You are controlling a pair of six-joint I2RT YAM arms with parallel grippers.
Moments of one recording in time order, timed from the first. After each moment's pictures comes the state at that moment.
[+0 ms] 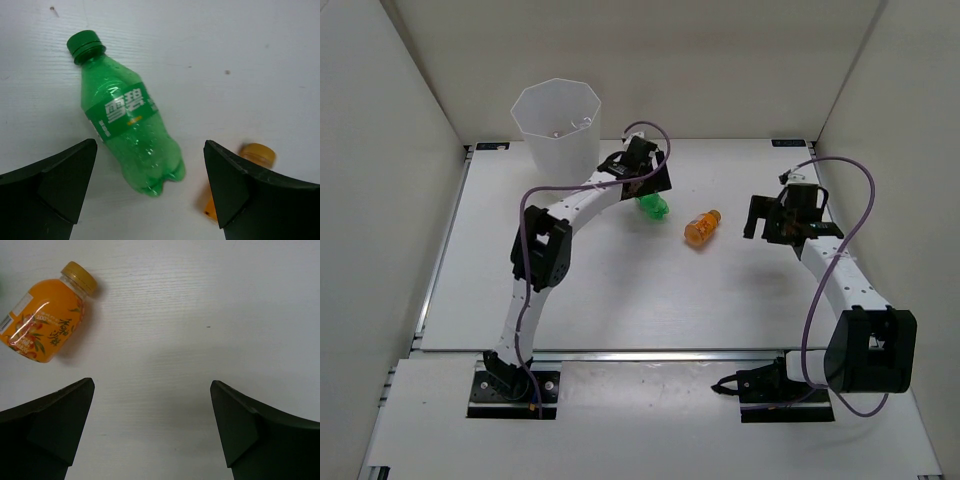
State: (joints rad) left arm -0.58 2.23 1.95 -0.44 -0.17 -0.63; right arm 0.00 1.29 0.91 -0.38 -0.04 0.14
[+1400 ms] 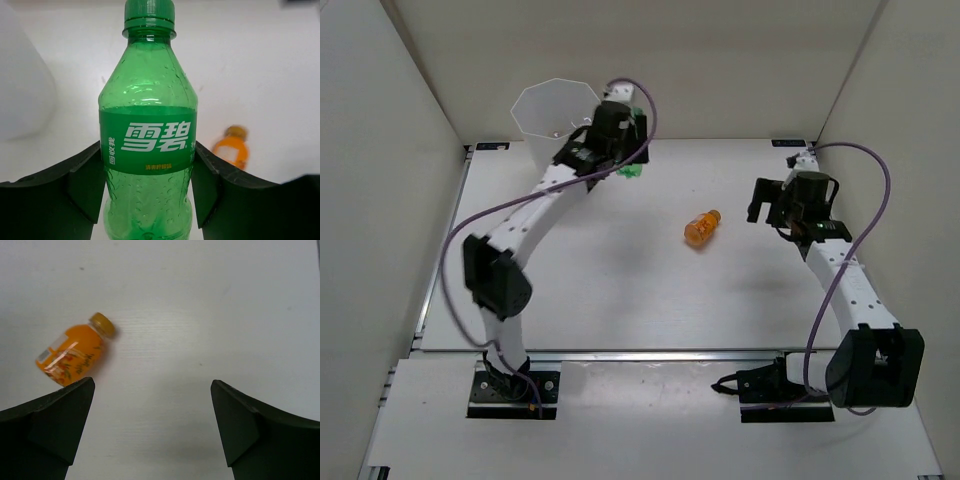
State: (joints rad) left arm -0.57 2.03 2.00 -0.58 -0.21 -0.36; right arm -0.03 1.19 0.93 -0.32 -0.04 0.12
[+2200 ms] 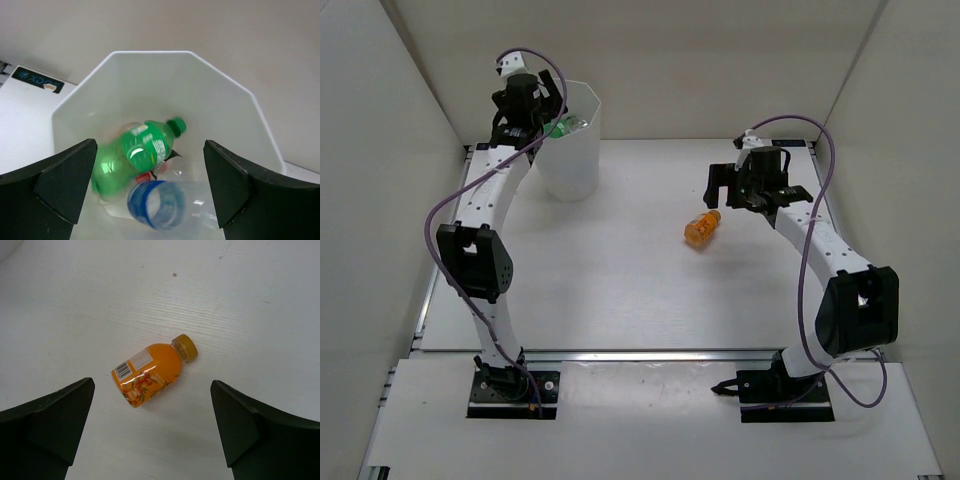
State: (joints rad) left arm -0.15 1.95 1.94 -0.25 -0.34 -0.37; right arm 0.21 1.52 1.22 -0.33 -0.16 0.11
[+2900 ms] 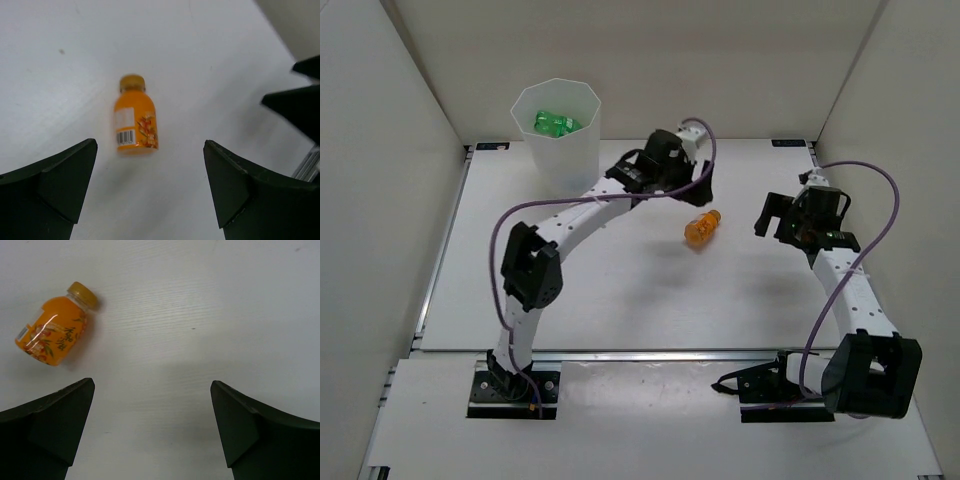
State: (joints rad) left arm -0.72 2.05 1.96 -0.42 0.16 -0.24; right arm -0.08 1.19 0.89 -0.38 -0.14 0.16
